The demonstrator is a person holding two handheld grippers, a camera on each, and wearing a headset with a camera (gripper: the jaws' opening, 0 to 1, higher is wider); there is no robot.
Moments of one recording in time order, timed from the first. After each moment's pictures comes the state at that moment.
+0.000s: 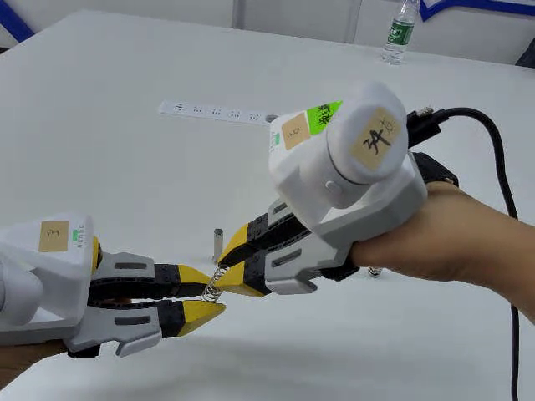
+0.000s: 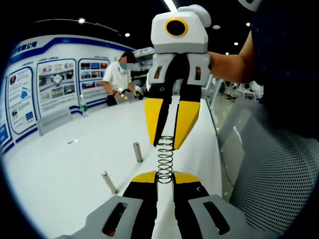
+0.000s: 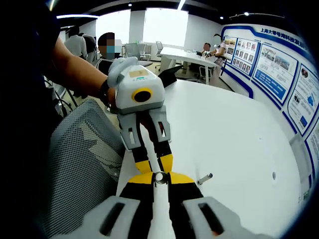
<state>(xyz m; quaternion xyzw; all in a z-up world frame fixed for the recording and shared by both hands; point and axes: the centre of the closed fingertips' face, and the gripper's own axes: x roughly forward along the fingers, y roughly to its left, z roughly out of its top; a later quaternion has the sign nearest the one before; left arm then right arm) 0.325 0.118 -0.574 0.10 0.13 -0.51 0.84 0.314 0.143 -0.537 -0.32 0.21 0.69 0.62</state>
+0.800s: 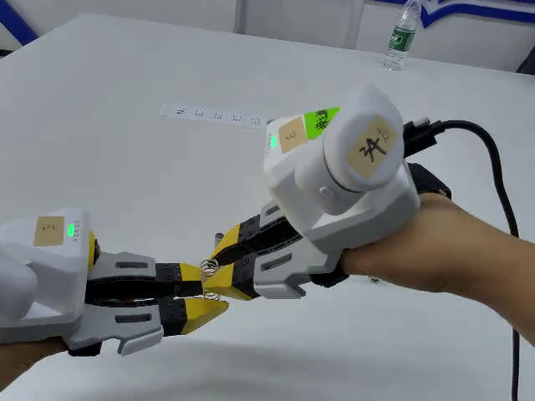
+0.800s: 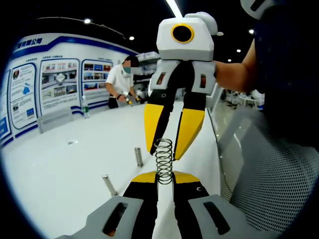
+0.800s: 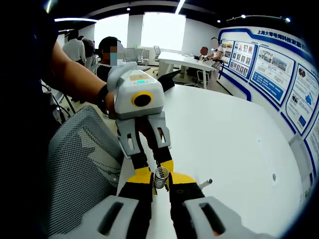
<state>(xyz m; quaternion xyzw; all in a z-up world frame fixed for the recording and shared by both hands) 0.327 0.118 -0.566 0.08 0.12 -0.51 0.85 0.315 0.152 -0.533 -0.30 0.20 0.69 0.63</state>
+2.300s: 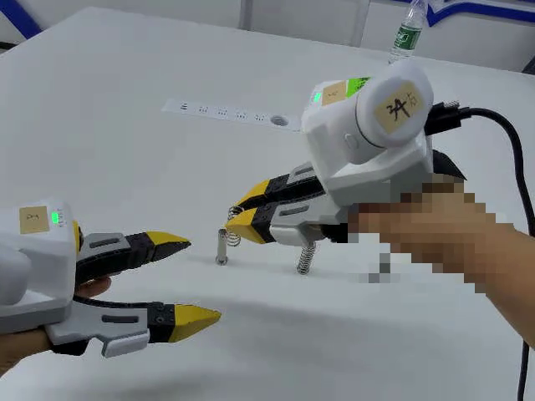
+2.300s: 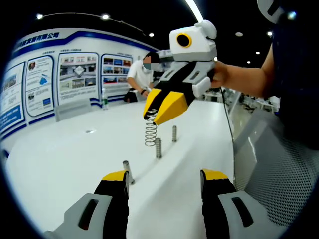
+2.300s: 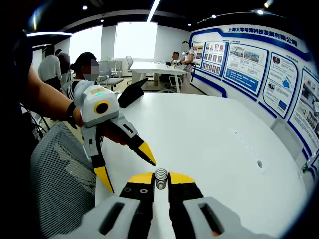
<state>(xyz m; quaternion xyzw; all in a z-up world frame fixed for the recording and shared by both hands) 0.343 0.149 -0.573 0.06 0.14 -0.44 0.89 0.383 0.145 -0.522 -0.24 0.20 0.62 0.72</state>
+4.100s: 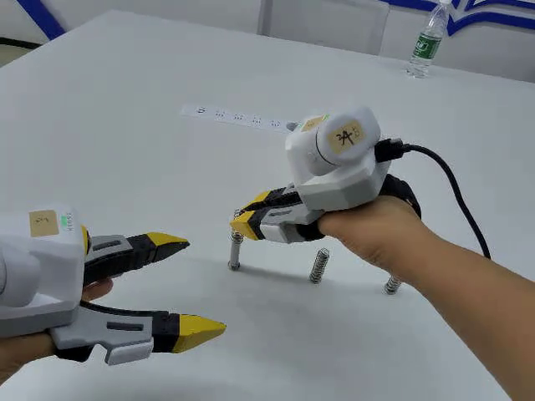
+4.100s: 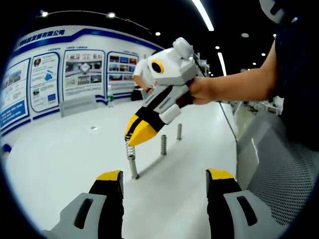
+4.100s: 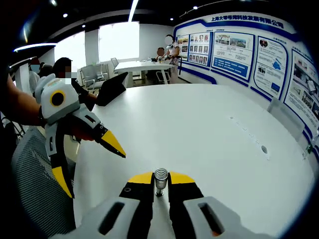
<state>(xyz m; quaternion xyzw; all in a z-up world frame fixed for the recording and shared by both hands) 0.344 0.159 -0.577 0.05 0.15 -0.42 0.90 0.430 0.167 -0.574 -0.21 0.24 0.58 0.75</state>
